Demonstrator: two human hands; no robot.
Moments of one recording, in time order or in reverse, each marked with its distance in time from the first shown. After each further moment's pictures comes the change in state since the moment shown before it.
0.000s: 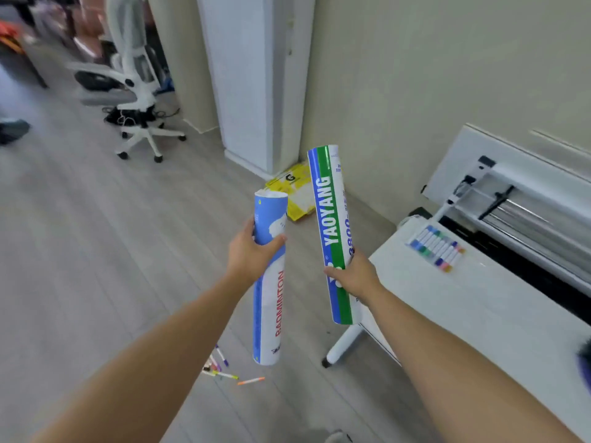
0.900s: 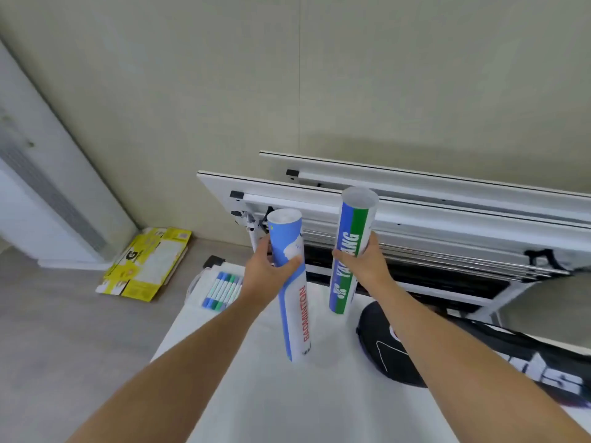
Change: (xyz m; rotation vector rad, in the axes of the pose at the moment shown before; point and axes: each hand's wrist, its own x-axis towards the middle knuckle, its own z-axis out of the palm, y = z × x) left_hand -0.130 0.283 0.537 0.006 -0.616 0.267; right_hand 0.001 0.269 -0.540 0.461 0.610 0.050
